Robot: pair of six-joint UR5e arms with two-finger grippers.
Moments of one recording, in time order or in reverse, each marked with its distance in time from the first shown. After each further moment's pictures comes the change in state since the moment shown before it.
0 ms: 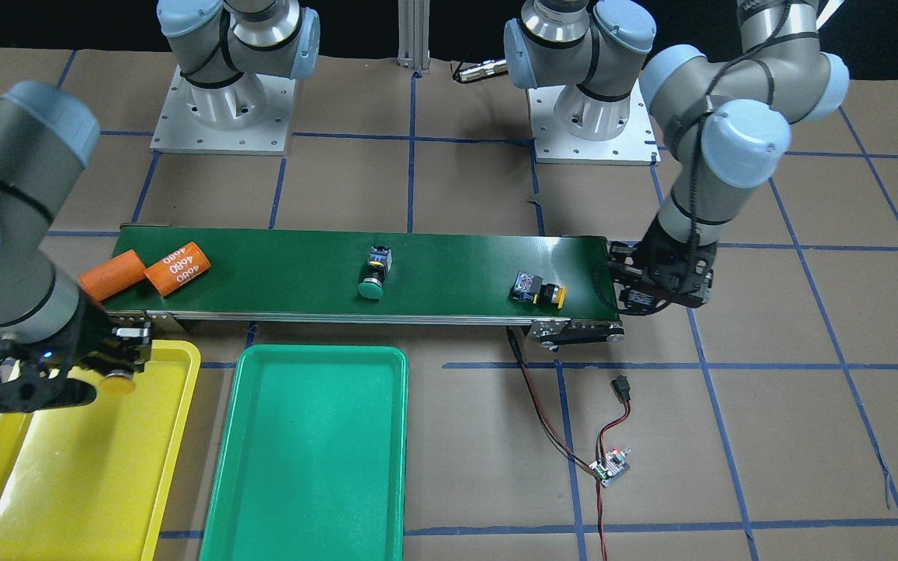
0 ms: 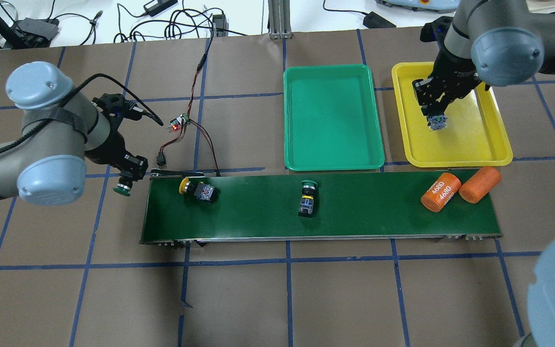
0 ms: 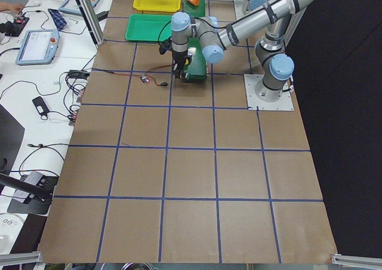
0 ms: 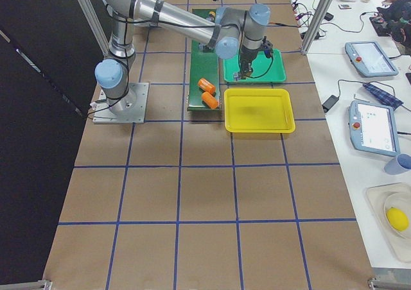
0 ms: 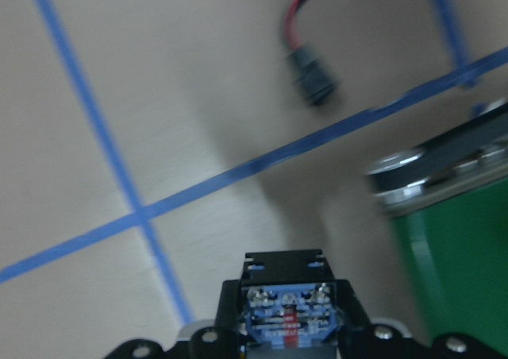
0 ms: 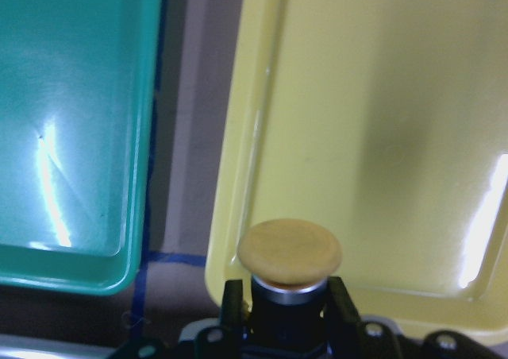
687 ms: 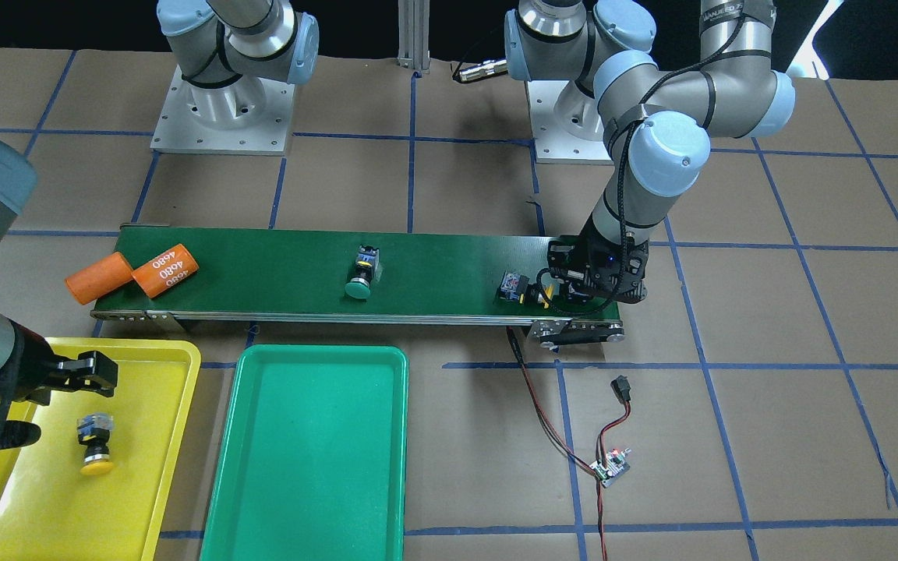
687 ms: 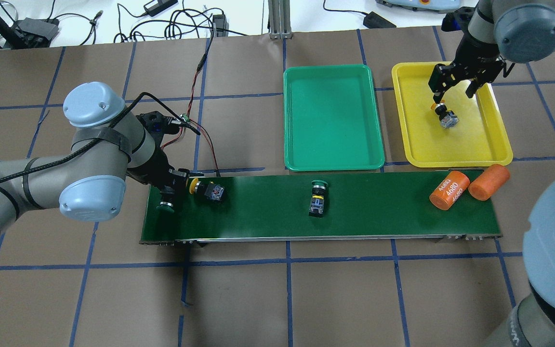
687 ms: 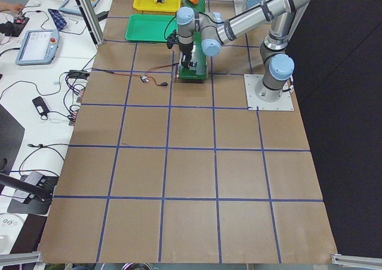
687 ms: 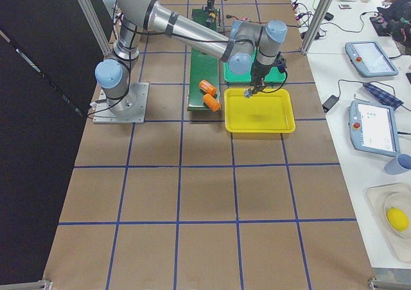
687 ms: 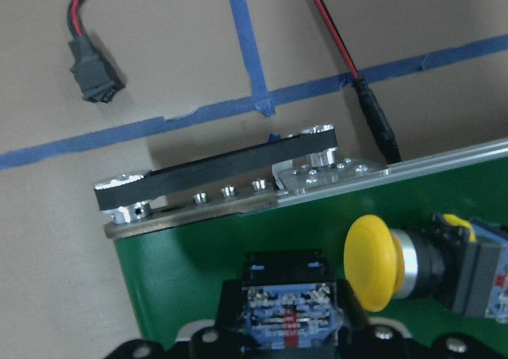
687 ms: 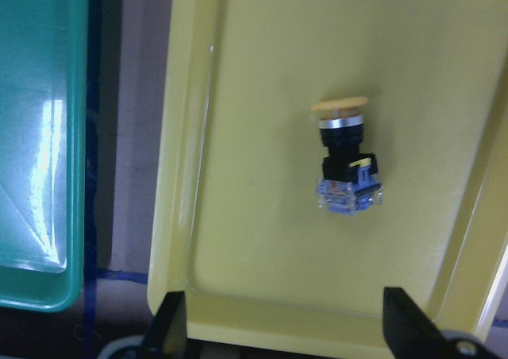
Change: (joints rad) left arm -0.069 -0.020 -0.041 0.010 -0.048 -0.216; right arm -0.029 0.046 -0.074 0.076 0.006 -0.034
